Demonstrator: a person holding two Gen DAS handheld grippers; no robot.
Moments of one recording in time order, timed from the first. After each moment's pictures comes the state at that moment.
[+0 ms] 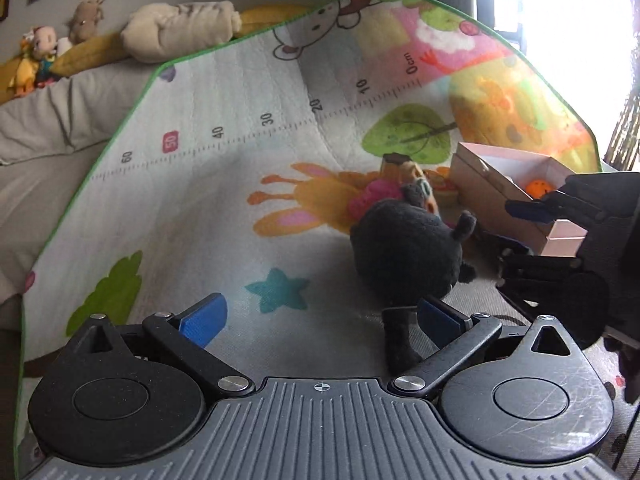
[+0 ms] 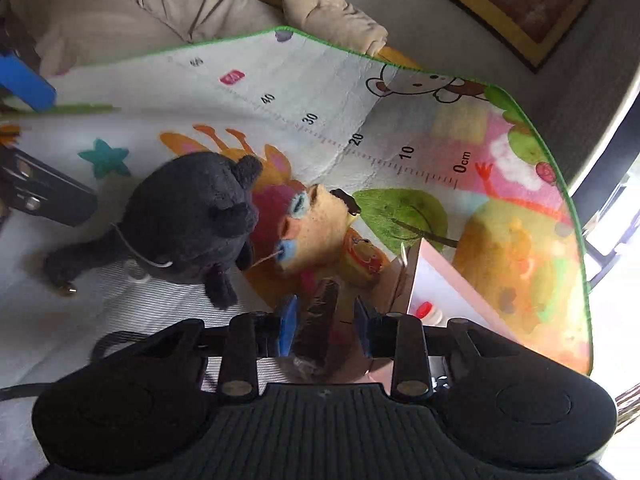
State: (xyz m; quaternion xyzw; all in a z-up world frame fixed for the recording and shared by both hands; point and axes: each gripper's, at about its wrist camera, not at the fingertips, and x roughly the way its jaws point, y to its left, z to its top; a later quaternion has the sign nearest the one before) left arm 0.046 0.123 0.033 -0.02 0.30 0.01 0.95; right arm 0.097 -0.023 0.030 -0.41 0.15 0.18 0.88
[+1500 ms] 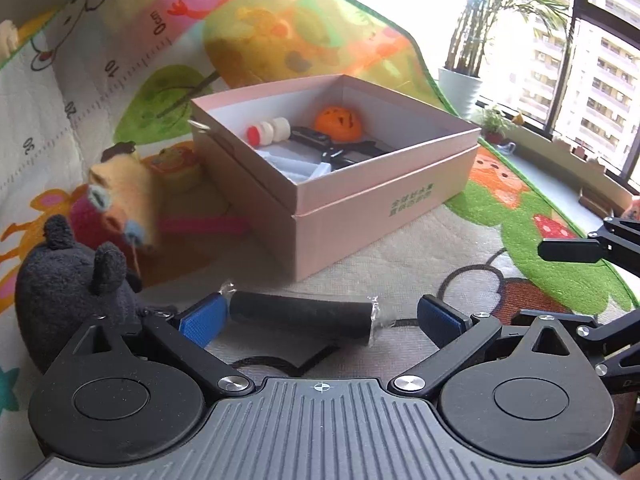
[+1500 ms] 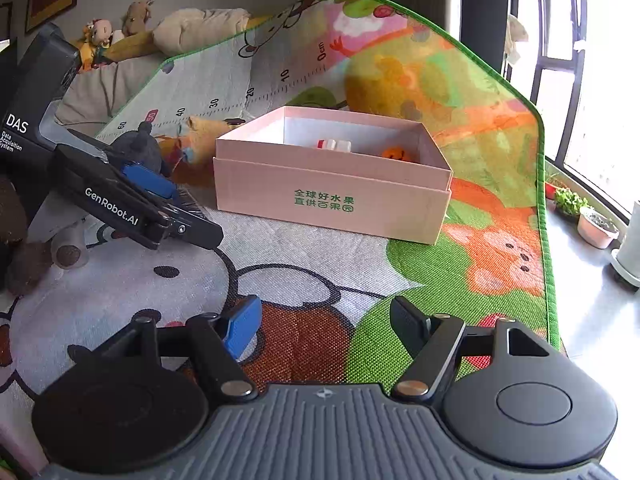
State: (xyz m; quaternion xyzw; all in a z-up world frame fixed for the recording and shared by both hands) left arm 0.108 -0.024 0.005 0.07 0.35 -0.26 0.90; right arm 0.025 -0.249 0.029 -0.08 0.28 0.18 0.94
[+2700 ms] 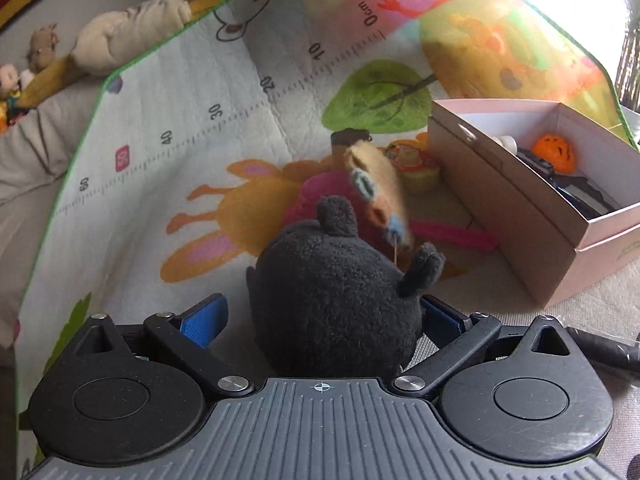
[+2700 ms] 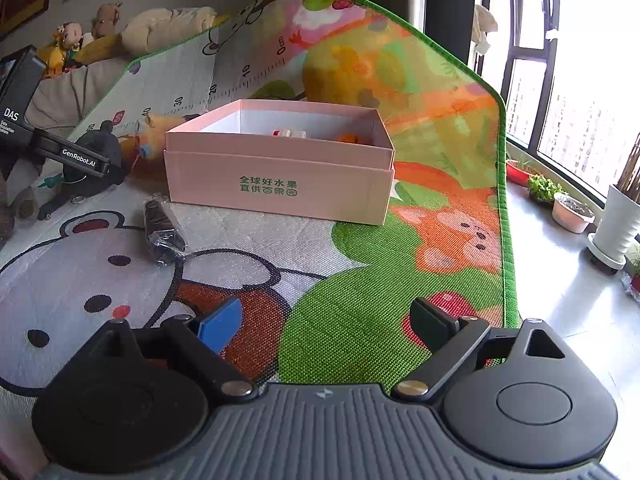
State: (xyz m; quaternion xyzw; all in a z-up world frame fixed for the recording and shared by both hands) left arm 0.136 0.051 0.005 0.06 0.35 0.02 0.94; right arm 0.028 -0.271 0.021 -0.08 0.28 0.14 0.95
